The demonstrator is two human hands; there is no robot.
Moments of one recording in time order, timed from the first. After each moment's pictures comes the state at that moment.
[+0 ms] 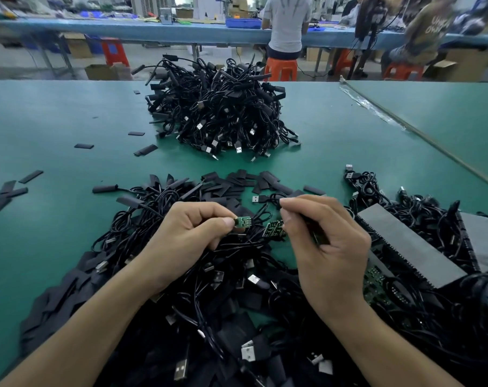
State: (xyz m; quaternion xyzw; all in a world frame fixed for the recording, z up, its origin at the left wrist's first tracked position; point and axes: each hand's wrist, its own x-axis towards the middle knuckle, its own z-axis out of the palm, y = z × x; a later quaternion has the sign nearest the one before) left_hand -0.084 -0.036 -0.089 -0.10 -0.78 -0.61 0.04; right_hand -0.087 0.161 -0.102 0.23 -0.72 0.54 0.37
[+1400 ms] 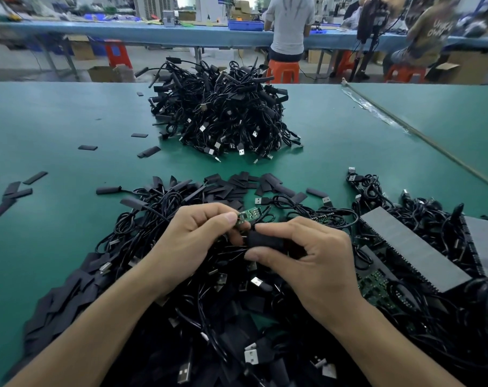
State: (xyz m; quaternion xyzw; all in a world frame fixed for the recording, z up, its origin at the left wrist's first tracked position) left_hand -0.080 -0.029 -0.084 -0.09 -0.73 -0.67 0.00; right_hand -0.082 0.159 -0.099 0.28 -0.78 0.50 0.25
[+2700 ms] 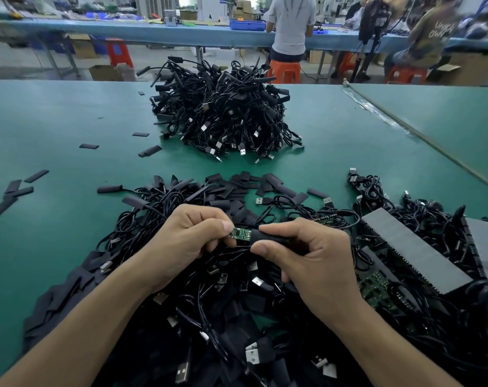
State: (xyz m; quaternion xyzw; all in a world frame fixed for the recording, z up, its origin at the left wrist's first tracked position) left_hand -0.084 -0.041 -0.084 -0.11 -0.76 -0.64 -0.02; right_hand -0.083 0.159 -0.104 0.23 -0.74 0.61 0.17
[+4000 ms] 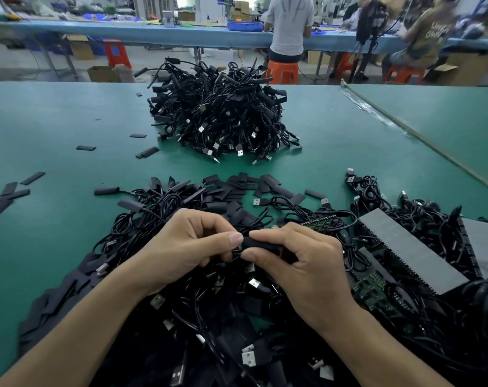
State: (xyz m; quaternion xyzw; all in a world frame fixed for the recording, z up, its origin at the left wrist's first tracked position) left_hand -0.080 -0.041 -0.079 -0.13 -0.77 -0.63 -0.07; right_hand -0.084 0.158 -0.111 0.29 -0.79 0.49 0.24
